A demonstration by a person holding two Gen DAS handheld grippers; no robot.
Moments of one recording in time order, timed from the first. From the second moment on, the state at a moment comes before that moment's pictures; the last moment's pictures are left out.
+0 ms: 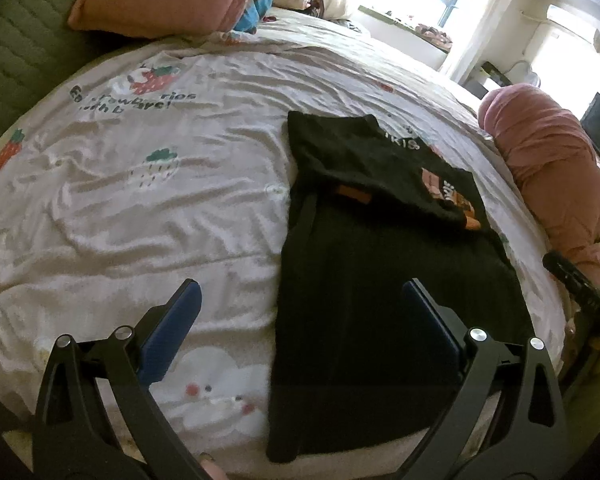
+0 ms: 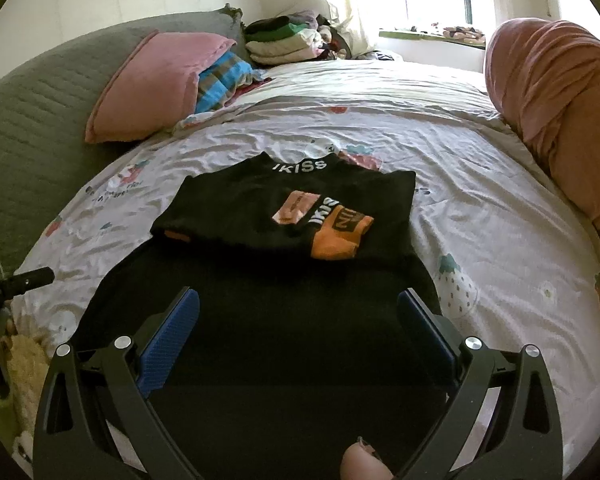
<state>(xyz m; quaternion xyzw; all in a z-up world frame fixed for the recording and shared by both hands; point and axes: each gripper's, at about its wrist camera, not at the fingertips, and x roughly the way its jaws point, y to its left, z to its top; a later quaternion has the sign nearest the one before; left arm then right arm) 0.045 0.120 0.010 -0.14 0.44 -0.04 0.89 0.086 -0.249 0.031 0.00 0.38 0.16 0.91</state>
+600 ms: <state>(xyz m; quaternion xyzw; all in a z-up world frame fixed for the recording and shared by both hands) 0.009 0.115 -0.023 -0.15 0.48 -0.05 0.86 0.062 -0.258 0.020 0.00 0.39 0.18 0.90</state>
